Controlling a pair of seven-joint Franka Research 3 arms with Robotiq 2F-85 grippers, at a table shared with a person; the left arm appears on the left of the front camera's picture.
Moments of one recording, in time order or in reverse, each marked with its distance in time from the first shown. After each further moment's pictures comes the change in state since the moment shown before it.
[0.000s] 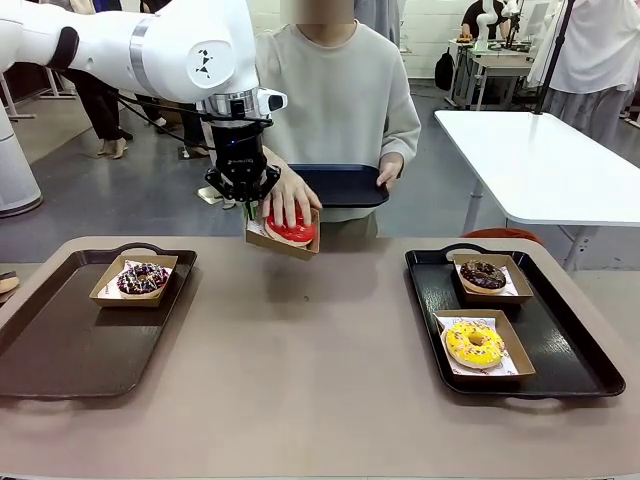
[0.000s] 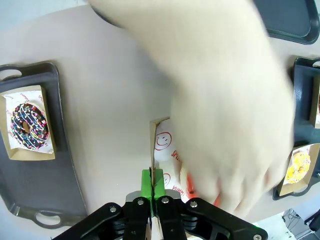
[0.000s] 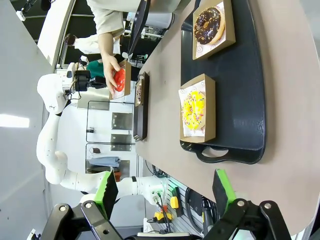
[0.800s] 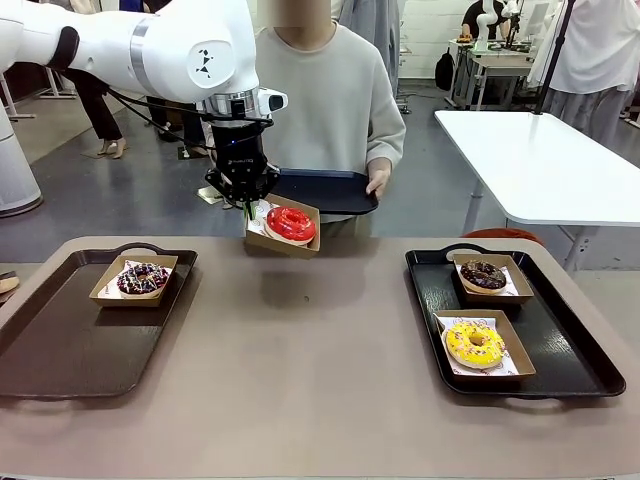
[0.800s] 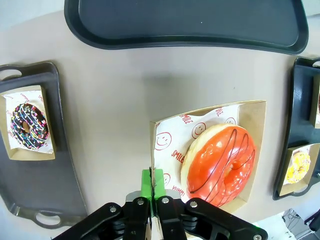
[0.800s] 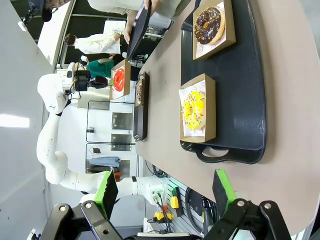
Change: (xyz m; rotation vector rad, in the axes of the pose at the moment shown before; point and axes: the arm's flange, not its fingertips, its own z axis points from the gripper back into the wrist) left arm 0.000 0.000 0.000 0.000 0.000 0.000; right arm 0.000 0.000 0.000 0.001 0.000 0.000
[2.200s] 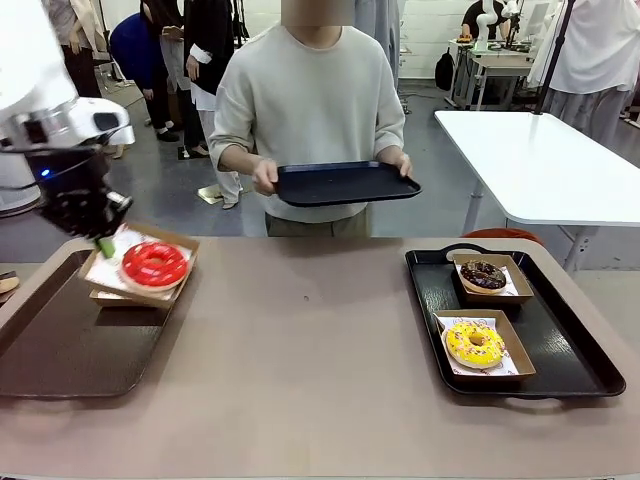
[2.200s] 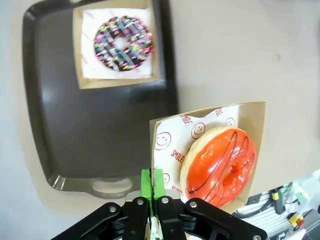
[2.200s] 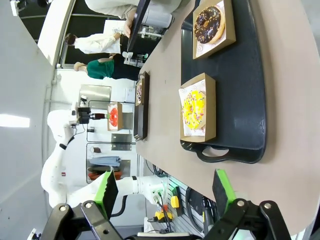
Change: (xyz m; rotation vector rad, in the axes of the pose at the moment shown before) left arm -0.142 0.219 0.009 -0.012 -0.020 -0.023; right arm 0.000 -0.001 -0.001 0.001 0.003 -0.003
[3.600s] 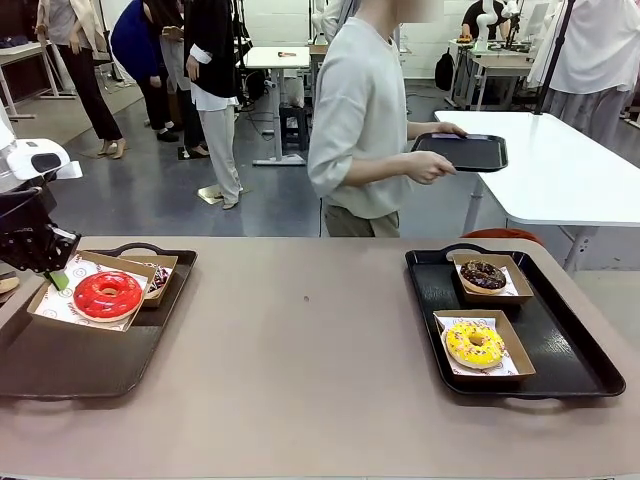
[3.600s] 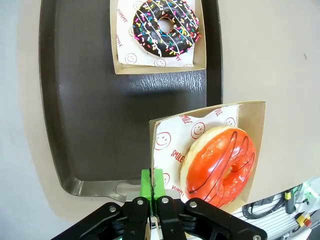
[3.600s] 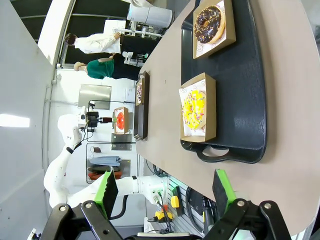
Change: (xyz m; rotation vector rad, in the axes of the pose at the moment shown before) left arm -0.018 0.062 -0.031 -0.012 0.000 0.021; right arm 0.000 0.000 0.000 0.001 0.001 0.000
